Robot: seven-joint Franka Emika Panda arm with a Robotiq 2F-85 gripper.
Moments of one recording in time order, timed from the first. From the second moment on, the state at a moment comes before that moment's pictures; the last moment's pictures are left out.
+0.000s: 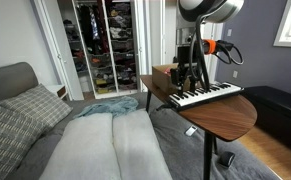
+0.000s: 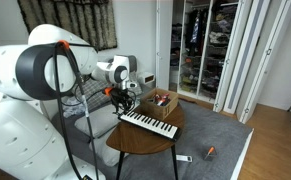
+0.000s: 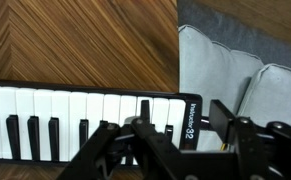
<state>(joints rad) 0.17 -0.23 0.19 -2.31 0.10 2.01 0.14</state>
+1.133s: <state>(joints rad) 0.18 -0.16 0.20 -2.30 0.10 2.12 0.14</state>
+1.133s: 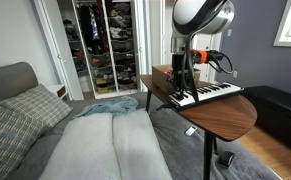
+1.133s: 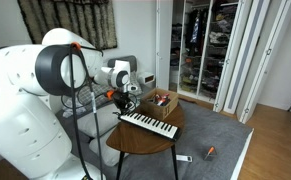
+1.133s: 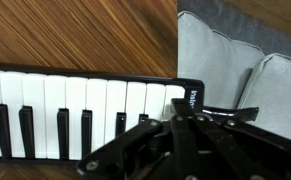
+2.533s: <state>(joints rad) 0.18 -0.15 0.20 -2.33 0.11 2.14 0.14</state>
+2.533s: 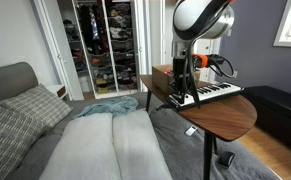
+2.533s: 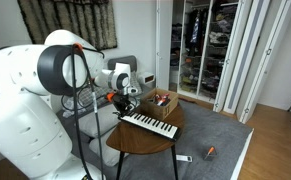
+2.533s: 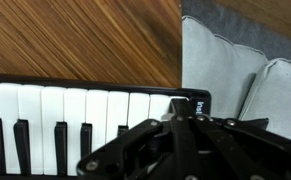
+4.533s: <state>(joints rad) 0.18 -0.35 0.20 -2.32 0.09 2.03 0.18</state>
